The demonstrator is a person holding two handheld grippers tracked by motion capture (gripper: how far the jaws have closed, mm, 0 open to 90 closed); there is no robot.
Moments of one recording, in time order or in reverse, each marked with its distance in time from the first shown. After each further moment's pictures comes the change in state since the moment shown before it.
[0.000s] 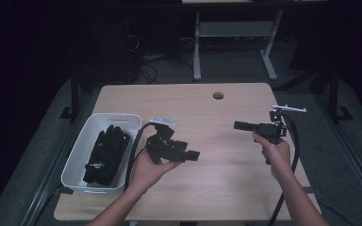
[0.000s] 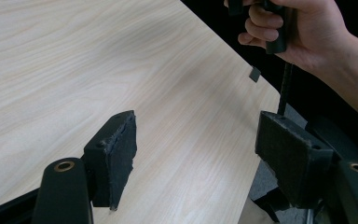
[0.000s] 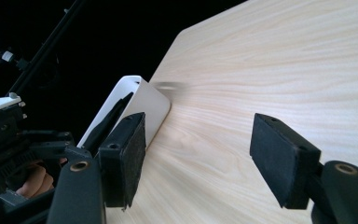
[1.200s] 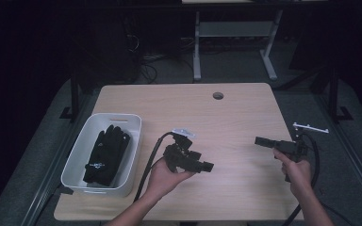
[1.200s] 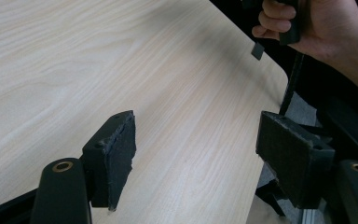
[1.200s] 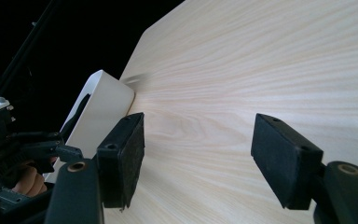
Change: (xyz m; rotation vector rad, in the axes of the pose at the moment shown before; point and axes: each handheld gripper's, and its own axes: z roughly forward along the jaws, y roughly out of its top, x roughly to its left) left arm -0.006 -0.014 0.054 0.086 -0.023 0.027; right arm -0.051 -0.043 -0.053 -0.033 -0.085 0.103
